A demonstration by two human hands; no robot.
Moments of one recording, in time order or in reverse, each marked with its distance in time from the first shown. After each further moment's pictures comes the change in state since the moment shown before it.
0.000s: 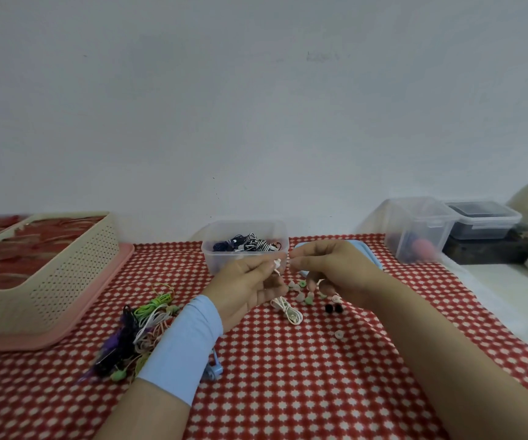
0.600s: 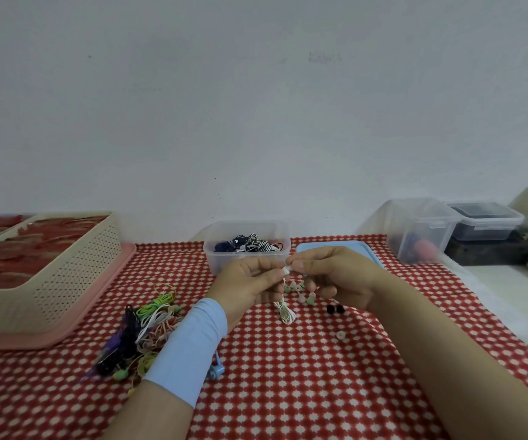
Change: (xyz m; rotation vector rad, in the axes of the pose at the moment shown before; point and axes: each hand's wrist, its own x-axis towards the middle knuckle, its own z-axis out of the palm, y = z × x) left_hand -0.003 -0.002 0.001 0.179 0.029 0.081; right_hand 0.003 0.002 0.000 0.176 -0.136 0.138
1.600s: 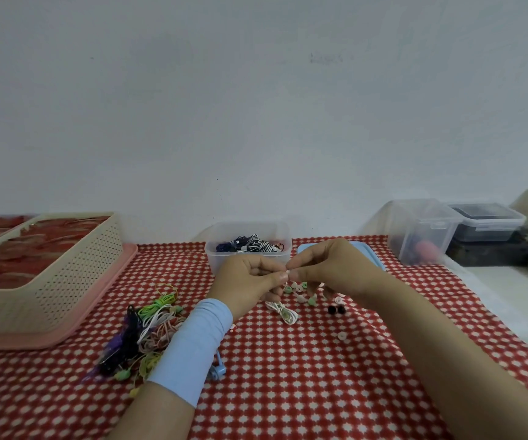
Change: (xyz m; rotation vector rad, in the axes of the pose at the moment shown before) left_hand -0.003 0.008 0.002 0.249 0.119 0.077; right_hand -0.012 -0.009 0.007 -0.443 0.125 -0.202
